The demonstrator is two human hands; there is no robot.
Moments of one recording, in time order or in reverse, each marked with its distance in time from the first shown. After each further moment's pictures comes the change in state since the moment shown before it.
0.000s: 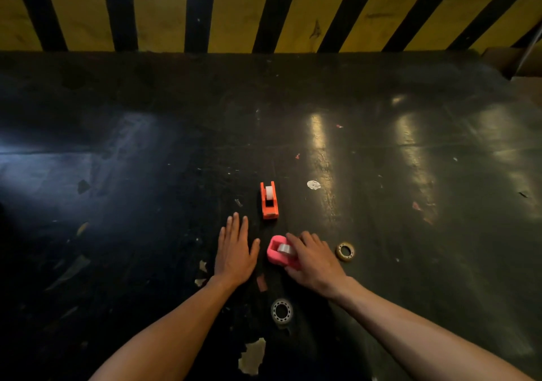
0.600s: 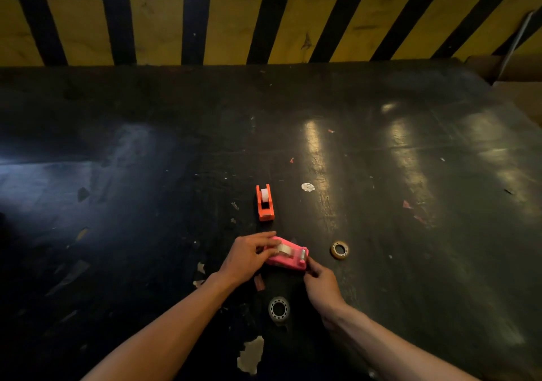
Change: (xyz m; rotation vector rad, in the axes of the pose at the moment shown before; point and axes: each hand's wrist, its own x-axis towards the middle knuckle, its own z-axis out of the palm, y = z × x) left_hand -0.010 0.021 -0.022 -0.496 -0.109 0.321; right_hand -0.052 -0.024 0.017 1.282 0.066 0.653
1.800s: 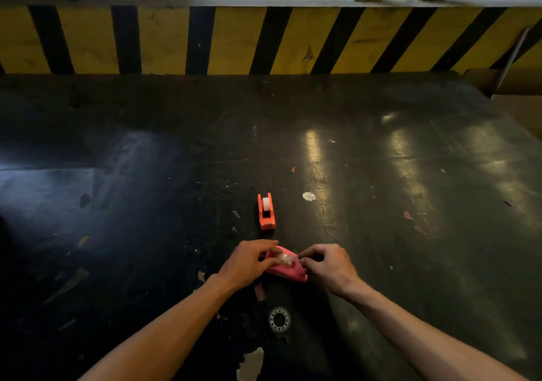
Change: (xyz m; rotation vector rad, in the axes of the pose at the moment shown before) left_hand 0.008 0.003 -0.010 0.100 -0.070 0.073; right_hand 0.024 -0.054 -0.037 -0.594 0.014 -0.439
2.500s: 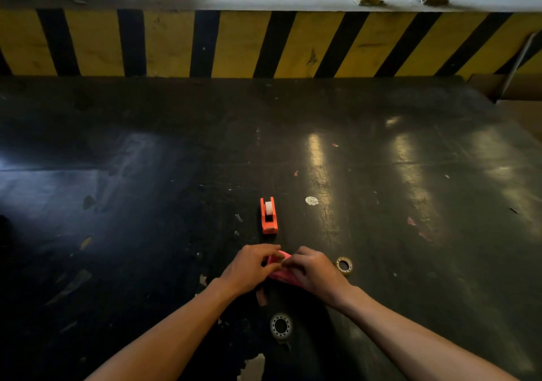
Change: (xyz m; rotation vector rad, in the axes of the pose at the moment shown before) left_hand 0.000 0.000 0.001 0.010 0.011 0.026; right_hand 0.005 -0.010 0.015 -0.238 -0.106 -0.462
